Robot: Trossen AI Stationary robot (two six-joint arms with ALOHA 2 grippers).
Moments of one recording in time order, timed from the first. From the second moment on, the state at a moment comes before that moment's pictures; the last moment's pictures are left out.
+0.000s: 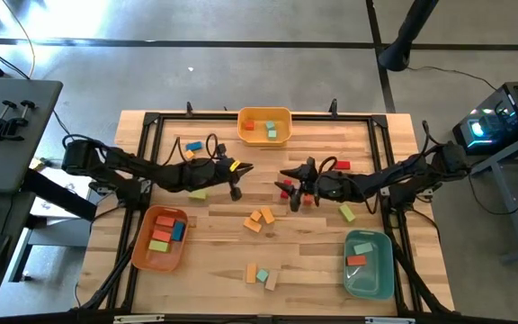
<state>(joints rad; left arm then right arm) 0.05 1.48 0.55 0.65 -0.35 0.10 0.07 1.48 0.55 0.66 0.40 0.29</state>
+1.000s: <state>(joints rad) 0.00 1.48 0.55 0.62 -0.26 0.03 0.17 1.48 0.69 -0.36 0.37 0.47</state>
